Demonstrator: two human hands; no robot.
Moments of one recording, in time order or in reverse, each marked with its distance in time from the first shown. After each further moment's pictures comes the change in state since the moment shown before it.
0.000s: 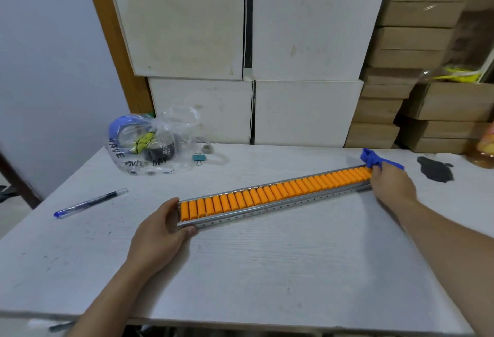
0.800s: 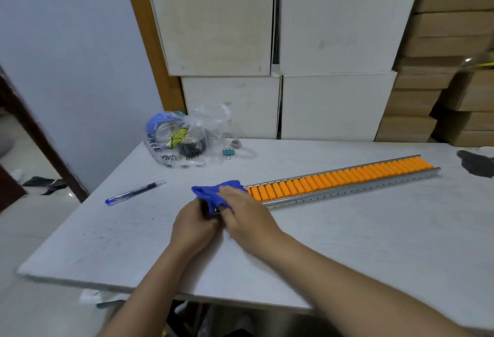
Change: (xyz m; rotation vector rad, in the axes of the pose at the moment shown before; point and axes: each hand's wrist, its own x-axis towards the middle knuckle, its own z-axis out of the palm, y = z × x) left_hand -0.001 0.004 -0.003 -0.067 -0.044 -0.036; right_hand -0.253 -0.219 0.045 0.501 -0.476 -0.894
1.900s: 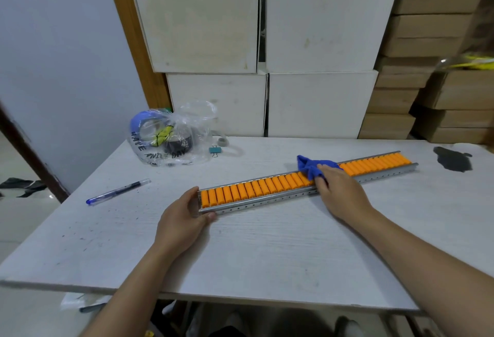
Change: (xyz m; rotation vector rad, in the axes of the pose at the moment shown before) left_hand -0.001 -0.003 0.001 0.016 0.021 0.046; right_hand -0.046 0.143 -0.129 -0.403 0.288 0.283
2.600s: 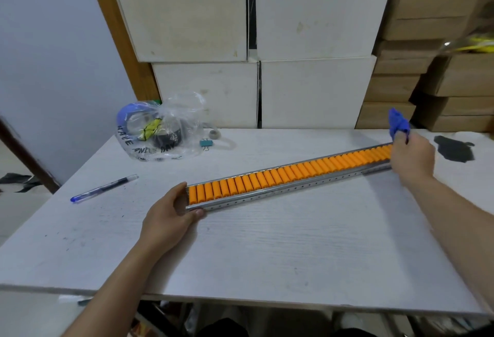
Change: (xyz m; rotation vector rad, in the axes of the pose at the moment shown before) left_hand 0.006 -0.007 0.003 0.018 0.006 -0.021; right_hand 0.045 0.102 -0.064 0.135 0.378 0.612
